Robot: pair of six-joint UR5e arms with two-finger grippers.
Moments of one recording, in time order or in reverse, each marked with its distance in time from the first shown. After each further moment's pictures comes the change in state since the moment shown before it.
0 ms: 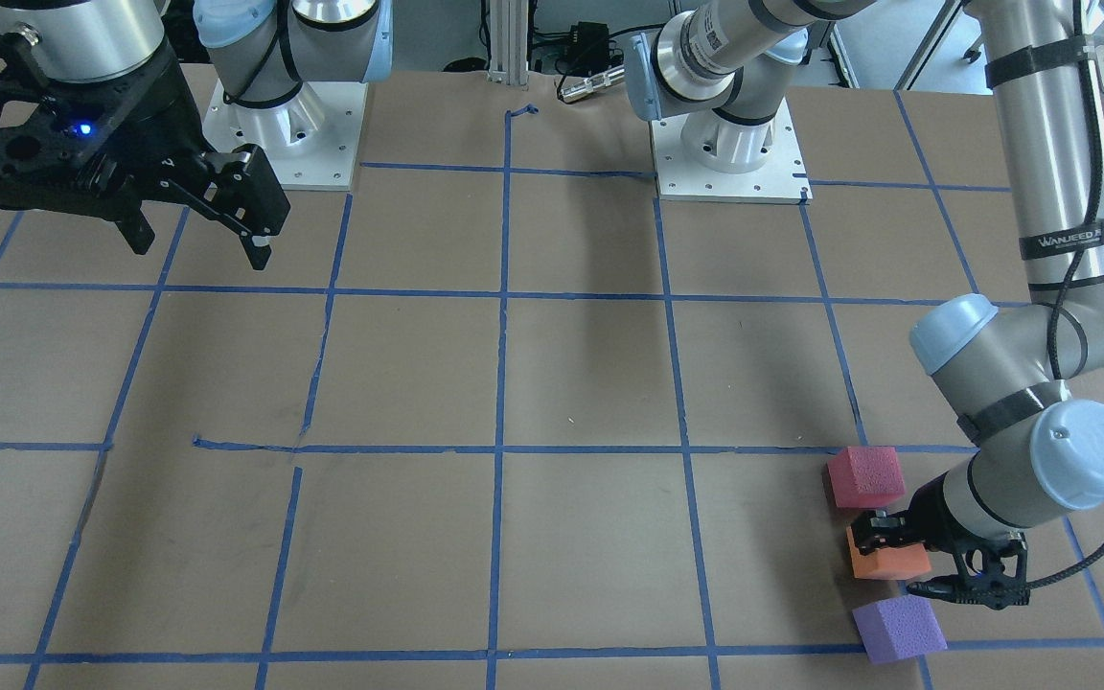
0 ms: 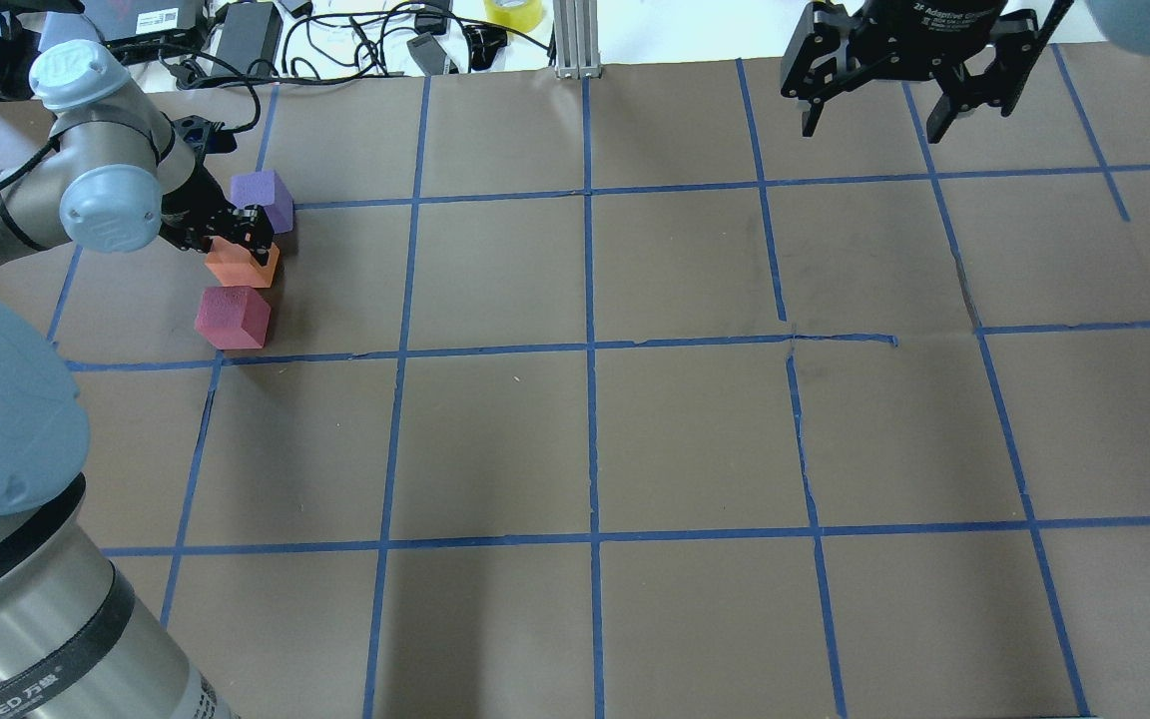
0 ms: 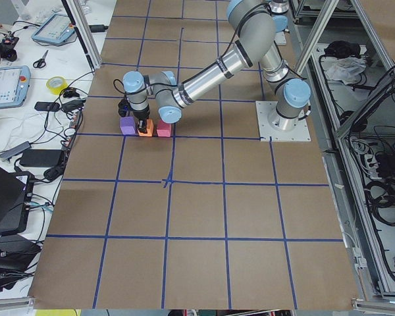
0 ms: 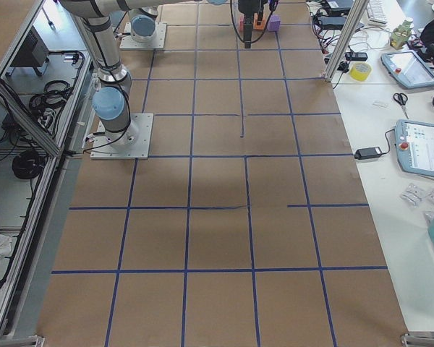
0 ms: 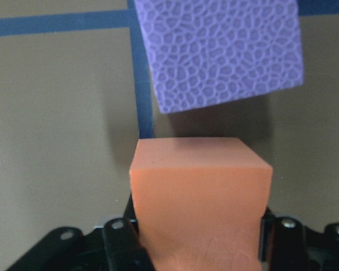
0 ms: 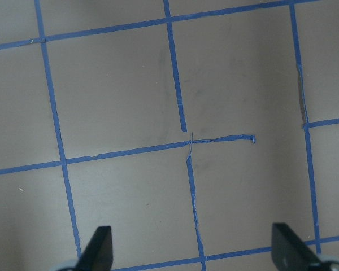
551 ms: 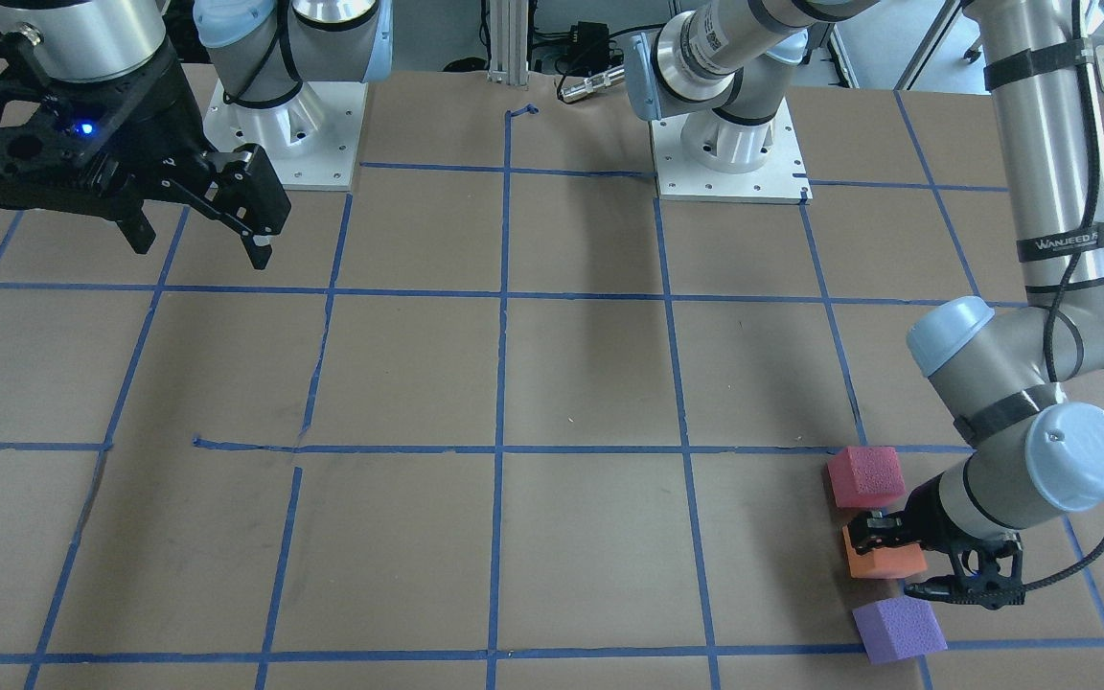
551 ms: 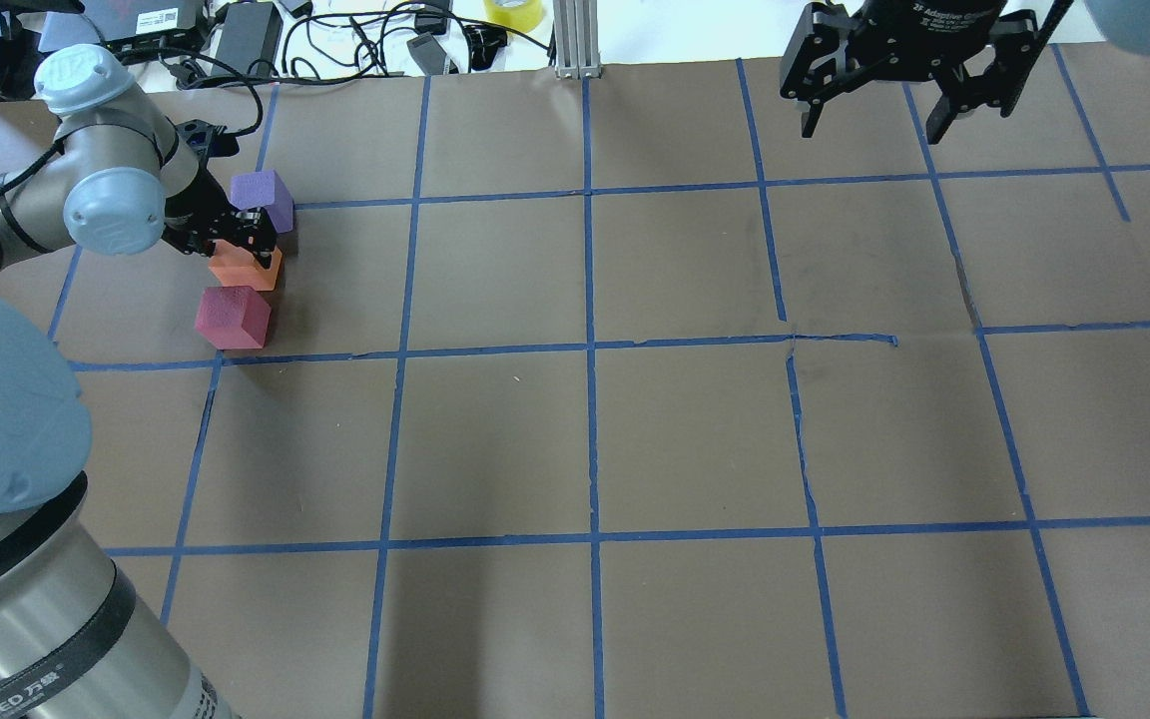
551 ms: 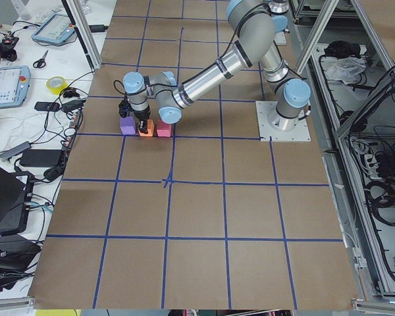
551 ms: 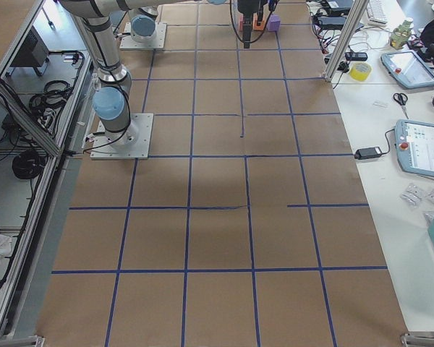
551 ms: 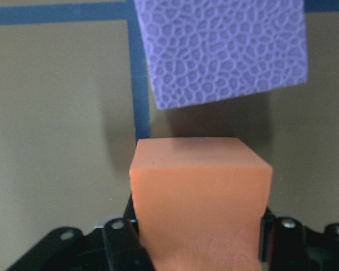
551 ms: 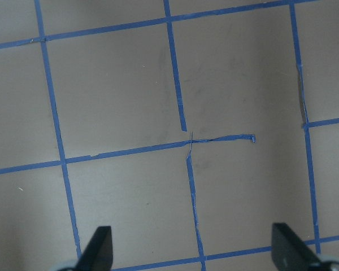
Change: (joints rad) left arm -0.001 -0.007 -0.003 0.000 0.000 -0.014; right arm 0.002 -0.001 0.000 0.000 -0.003 0.001
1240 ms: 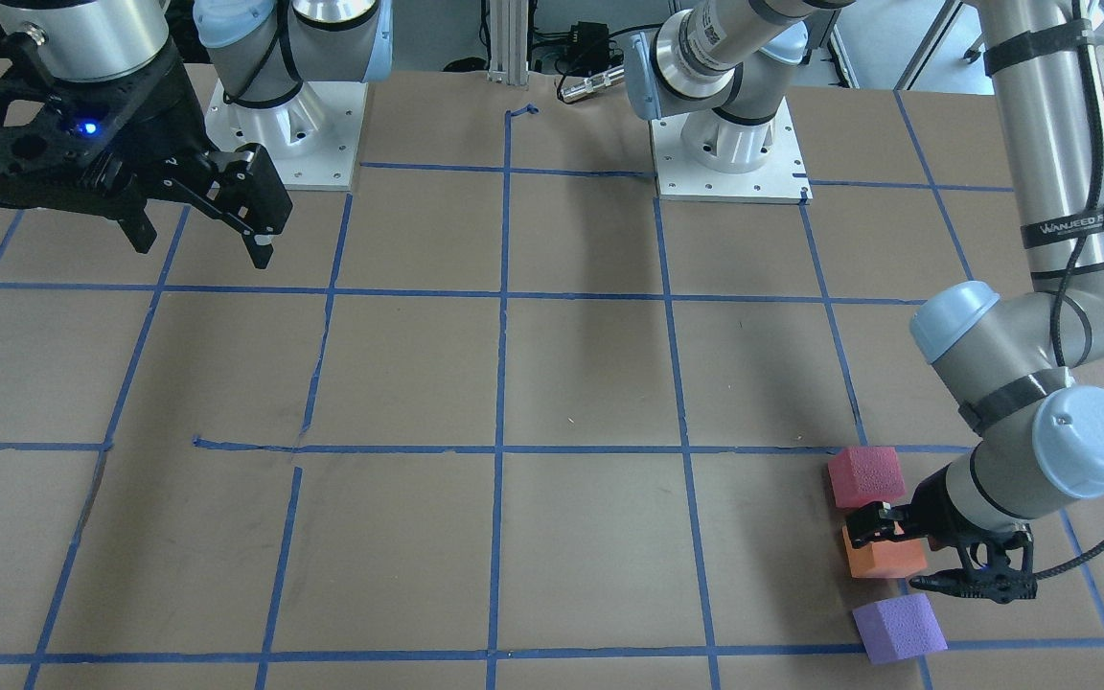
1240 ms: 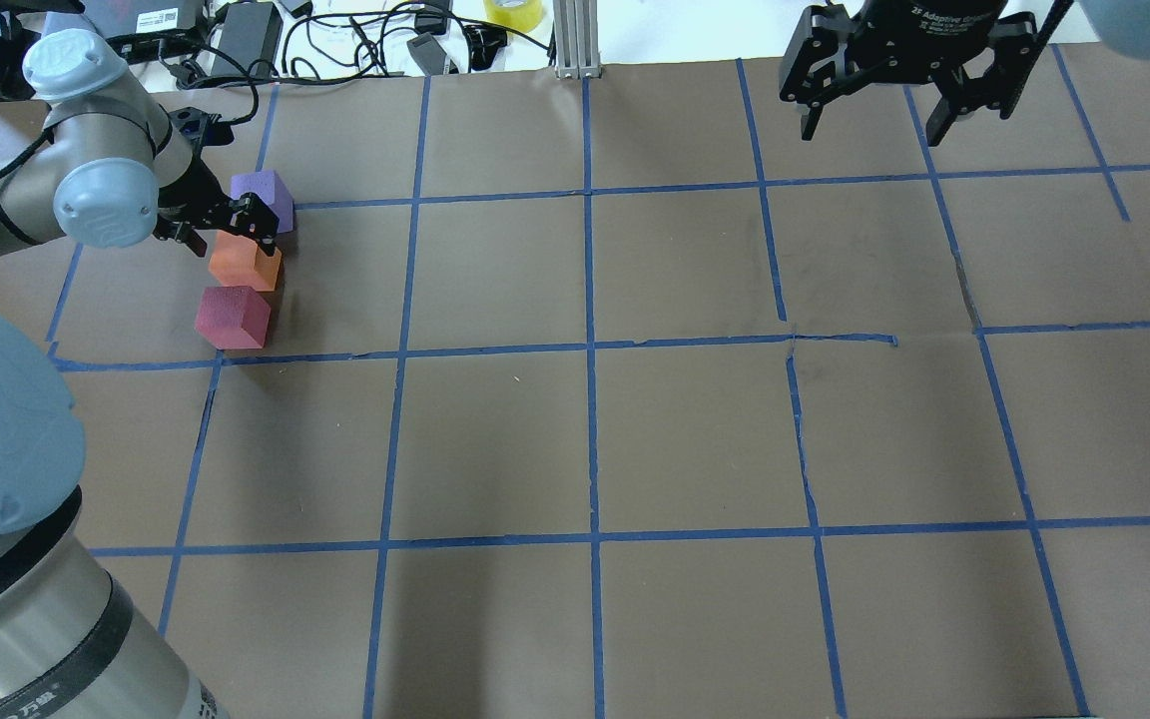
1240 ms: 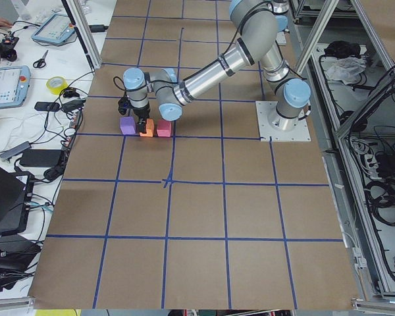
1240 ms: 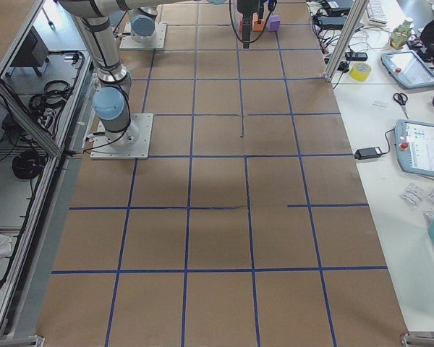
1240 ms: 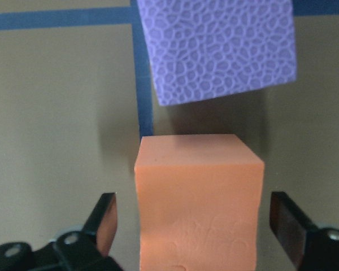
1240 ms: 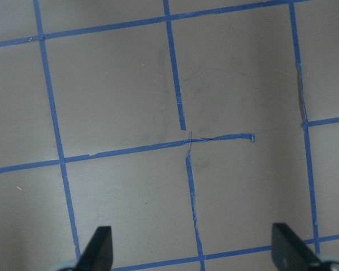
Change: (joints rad) left arm -0.012 0.049 0.002 -0.026 0.012 0.004; right arm 0.002 -0.001 0.005 -0.001 -0.003 0.001
